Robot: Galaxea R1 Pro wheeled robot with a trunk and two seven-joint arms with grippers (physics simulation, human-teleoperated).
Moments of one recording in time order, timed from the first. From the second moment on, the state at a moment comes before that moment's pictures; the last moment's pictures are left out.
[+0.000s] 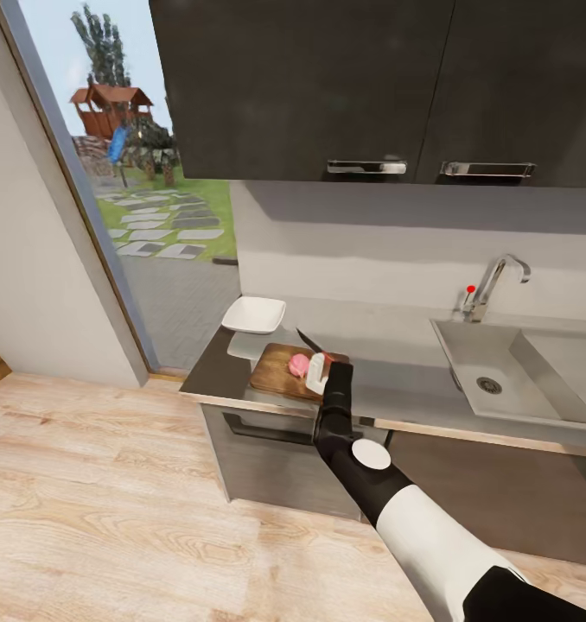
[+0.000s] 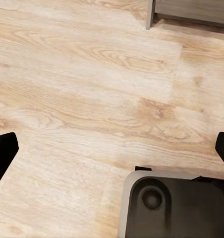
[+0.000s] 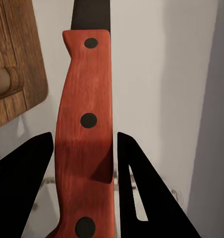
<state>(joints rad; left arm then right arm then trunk) 0.26 0.14 -0.35 -0.57 0.37 -0.69 0.23 -0.81 0.17 0.53 -0.78 1.15 0.67 -0.15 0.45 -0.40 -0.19</state>
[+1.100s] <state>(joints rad) 0.26 0.14 -0.35 -0.57 0.37 -0.69 0.23 -0.81 0.17 0.70 -0.70 1.12 0.68 -0.15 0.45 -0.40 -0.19</state>
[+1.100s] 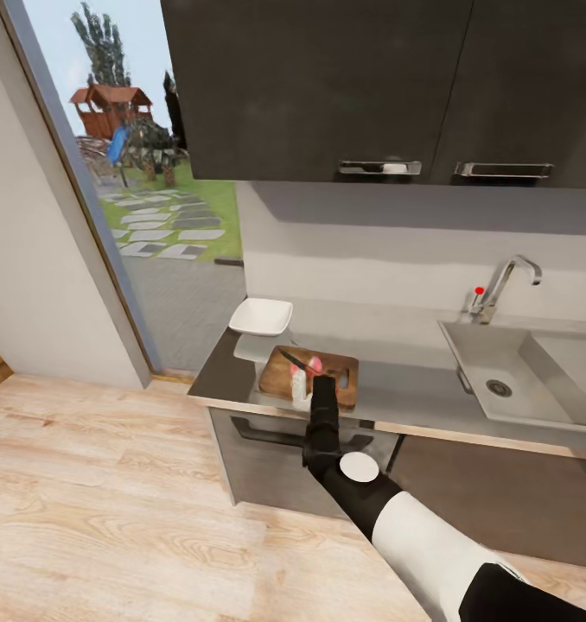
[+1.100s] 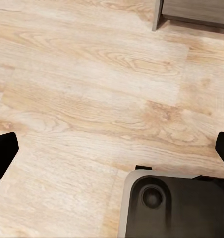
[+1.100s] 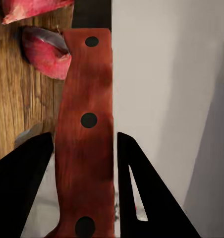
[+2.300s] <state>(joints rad) 0.26 0.14 -0.35 -0.55 0.37 -0.69 0.23 -0.81 0.17 0.71 -0.71 1.12 0.68 -0.15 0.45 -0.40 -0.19</state>
